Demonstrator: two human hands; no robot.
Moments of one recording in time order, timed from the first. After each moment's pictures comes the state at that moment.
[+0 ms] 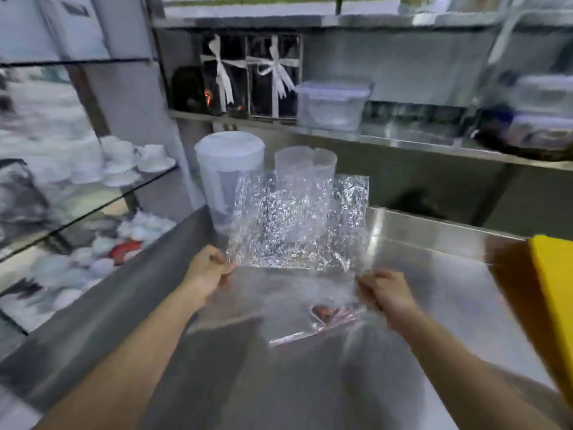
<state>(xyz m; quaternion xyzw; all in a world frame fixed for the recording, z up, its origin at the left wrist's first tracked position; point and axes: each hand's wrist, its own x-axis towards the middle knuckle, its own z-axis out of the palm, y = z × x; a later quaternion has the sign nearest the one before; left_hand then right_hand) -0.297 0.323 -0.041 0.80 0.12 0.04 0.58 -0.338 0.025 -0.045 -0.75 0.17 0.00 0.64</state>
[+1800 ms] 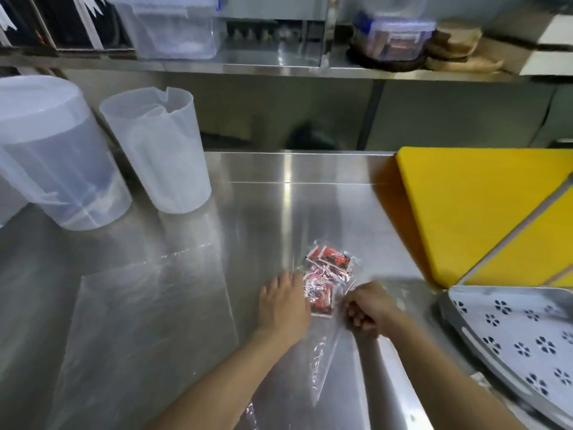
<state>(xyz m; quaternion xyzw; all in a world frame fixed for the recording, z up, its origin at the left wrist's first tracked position) -0.365 0.047 -0.147 0.95 -0.28 -0.04 0.14 -0.418 -0.111 -0.151 -0.74 0.43 0.06 0.51</state>
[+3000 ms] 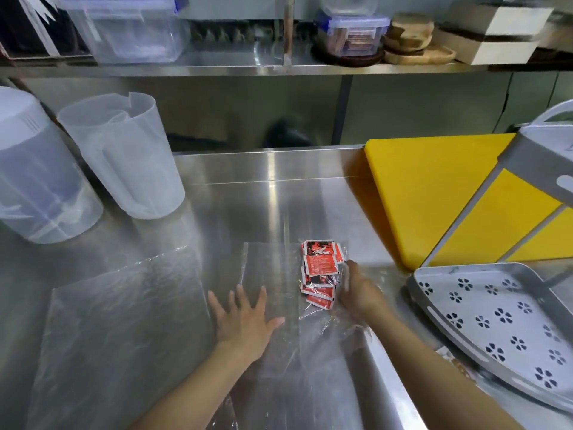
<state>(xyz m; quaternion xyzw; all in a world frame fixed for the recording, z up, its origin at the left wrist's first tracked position) -0.379 0.073 -0.154 0.95 -0.25 -0.16 -0.11 -0.438 -0.124 -0.141 -0.89 0.37 0.09 0.27</state>
